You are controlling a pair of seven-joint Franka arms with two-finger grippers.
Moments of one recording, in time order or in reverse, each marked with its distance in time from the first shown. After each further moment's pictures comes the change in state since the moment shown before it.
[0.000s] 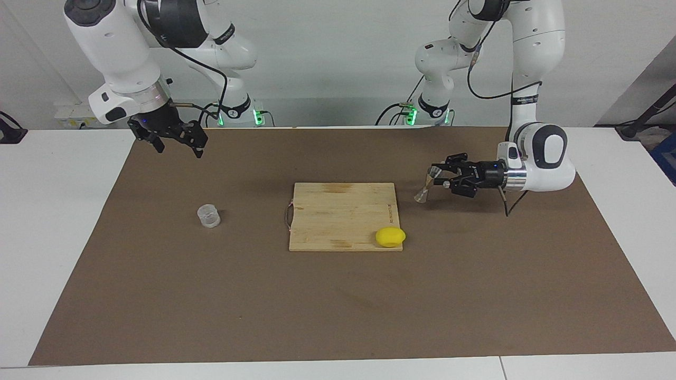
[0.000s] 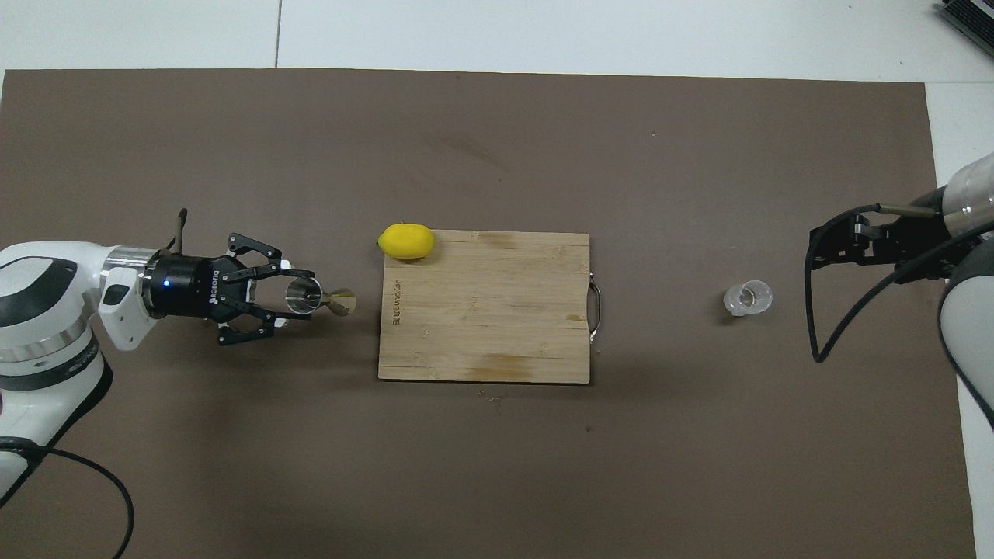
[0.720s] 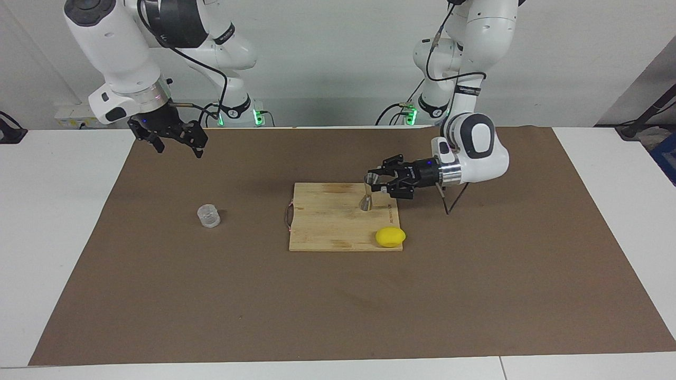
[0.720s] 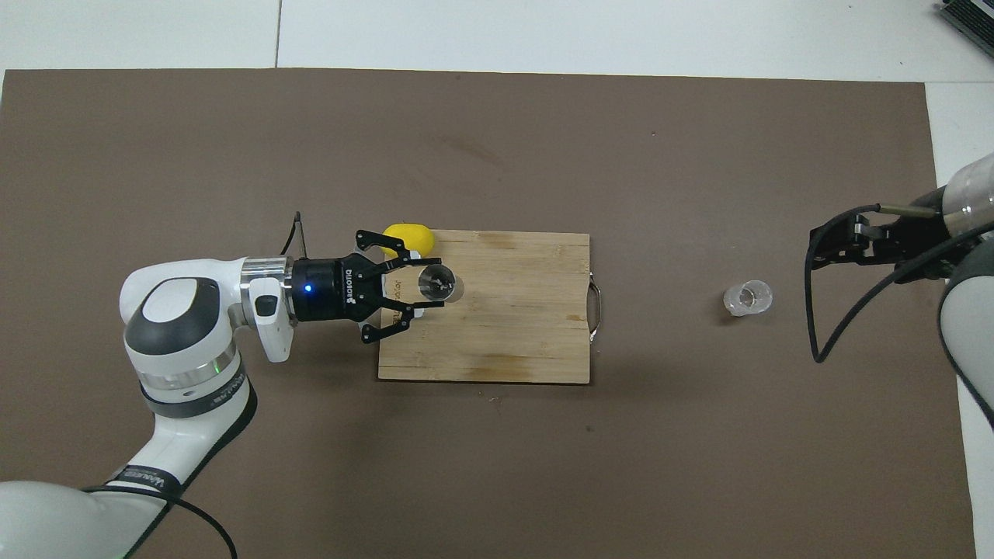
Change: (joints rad) left arm -0.384 -0.103 -0.002 -0.118 -0.367 0.439 -0.002; right arm 0.000 0.000 0.000 0.000 0.000 0.000 0.000
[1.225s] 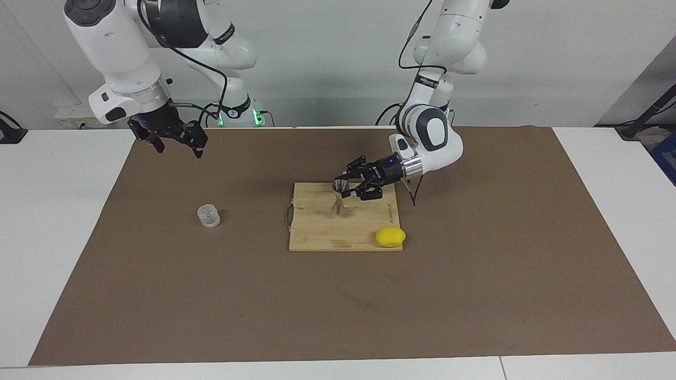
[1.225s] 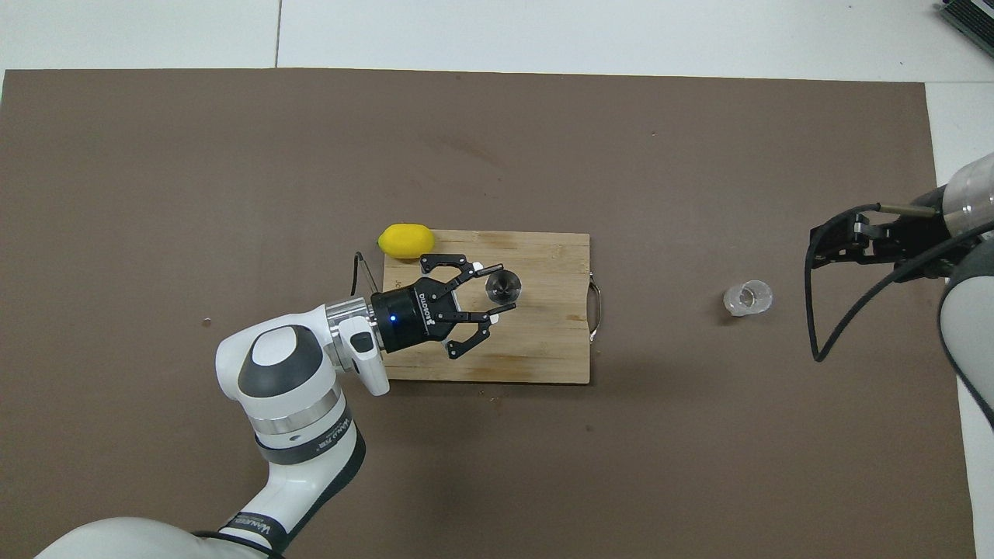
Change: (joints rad) left arm -0.235 -0.002 0.000 -0.041 -0.399 0.292 0.138; right arm 0.000 0.000 0.000 -0.001 0.000 0.014 0.008
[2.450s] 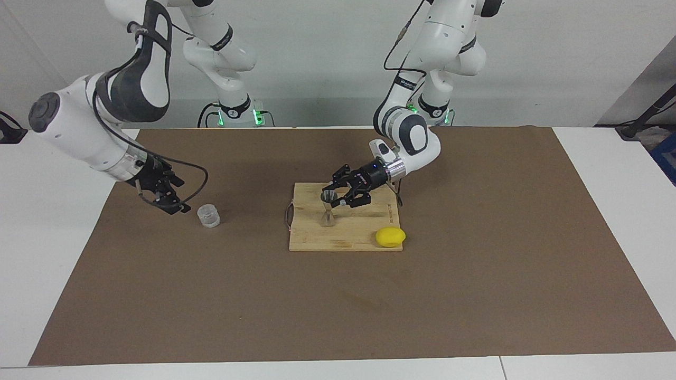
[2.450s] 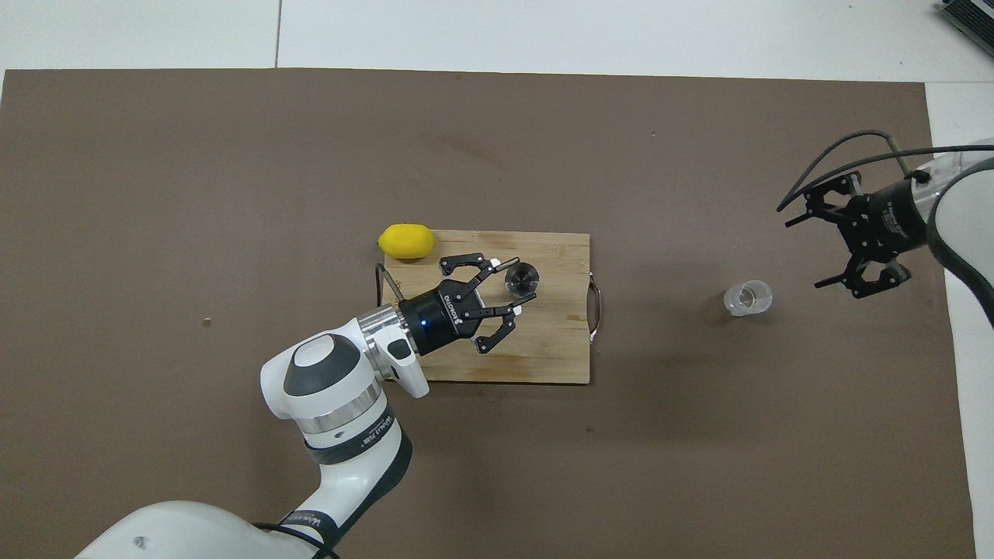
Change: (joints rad) left arm -0.069 0.081 0.002 0.042 -0.217 0.065 0.147; right arm -0.188 0.242 -0.006 -0.088 0.318 0.193 0.760
